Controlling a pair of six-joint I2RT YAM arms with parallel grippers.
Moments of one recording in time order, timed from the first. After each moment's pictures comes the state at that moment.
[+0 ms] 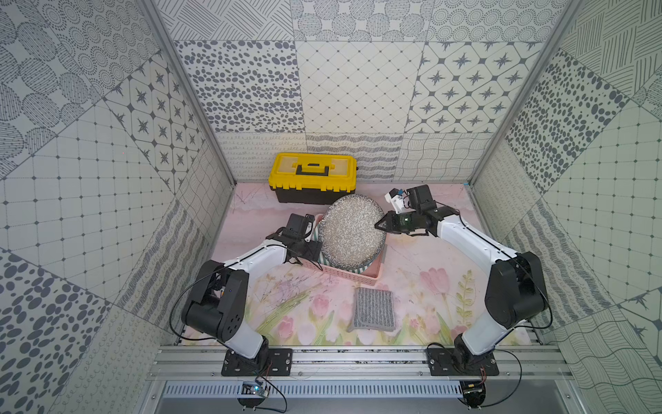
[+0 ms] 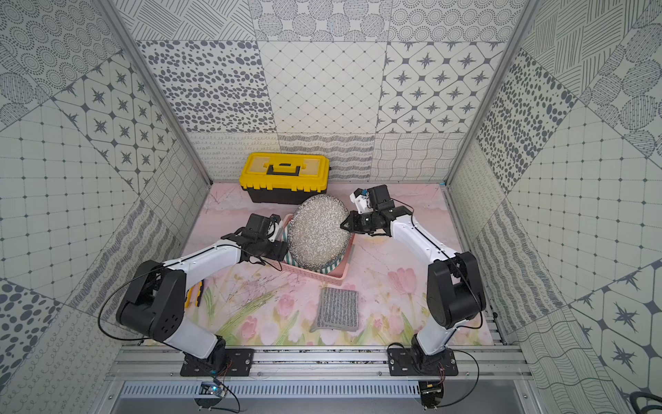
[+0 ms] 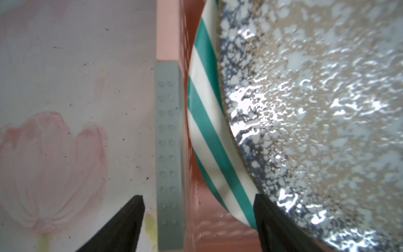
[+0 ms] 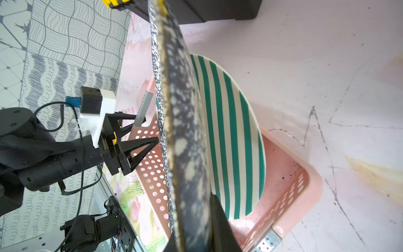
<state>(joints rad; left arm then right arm) -0.30 1.58 0.94 -0.35 0.02 -0.02 0.34 1.66 1.30 -0.49 -0.57 0.38</state>
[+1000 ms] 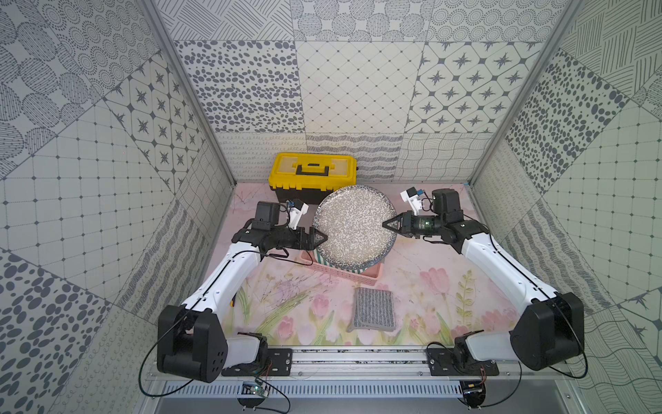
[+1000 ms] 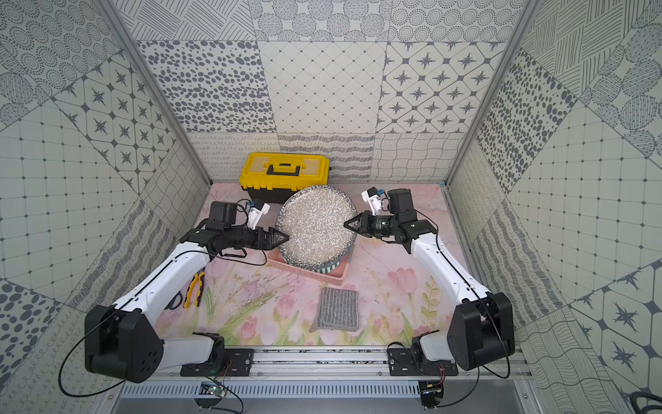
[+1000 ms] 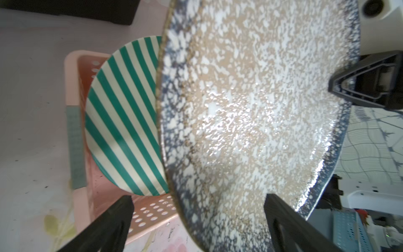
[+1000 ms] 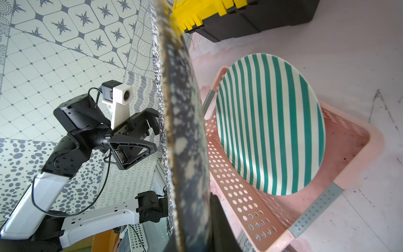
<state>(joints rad) -0.13 1.34 1.04 -0.53 0.75 -0.13 0.28 1.38 1.12 -0.36 -0.83 0.57</state>
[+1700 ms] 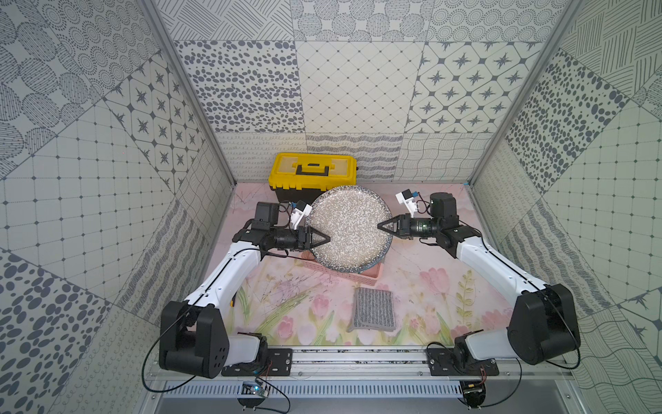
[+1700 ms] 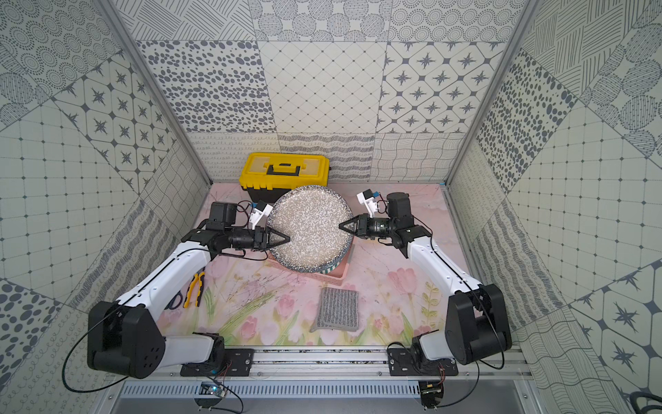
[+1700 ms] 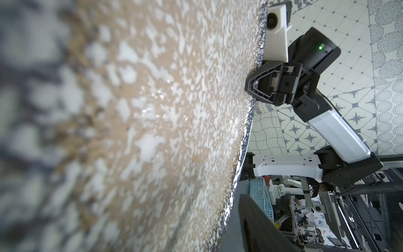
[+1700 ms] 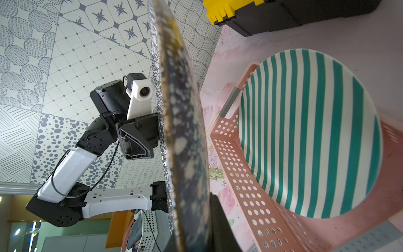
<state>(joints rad) -0.11 1.35 1.02 -0.49 1.08 -0.29 0.29 1.41 1.02 -0.11 -0.99 0.62</state>
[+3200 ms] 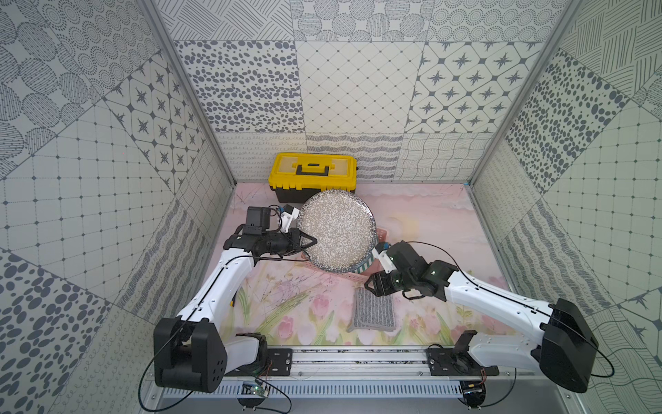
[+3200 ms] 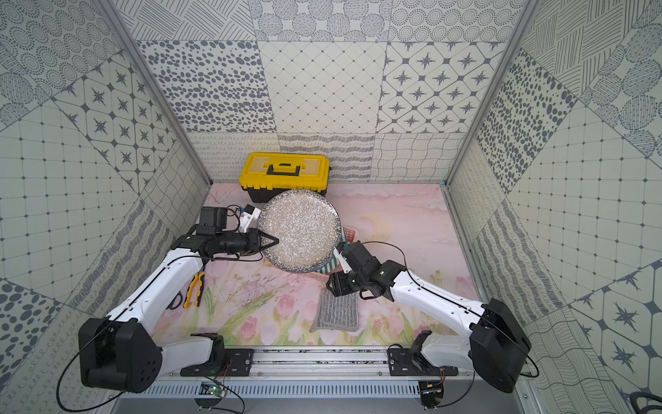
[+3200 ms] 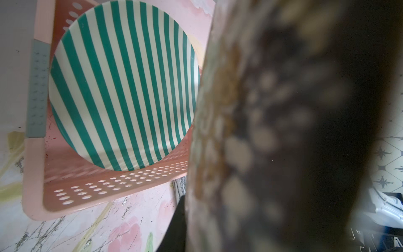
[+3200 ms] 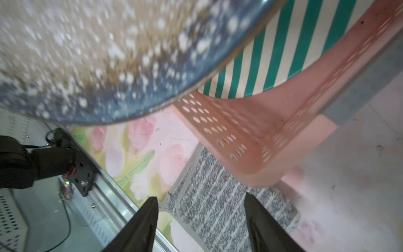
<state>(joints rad) -0.05 1.27 0.99 -0.56 0.89 -0.35 0.89 1.24 0.78 -0.50 -0.10 0.51</state>
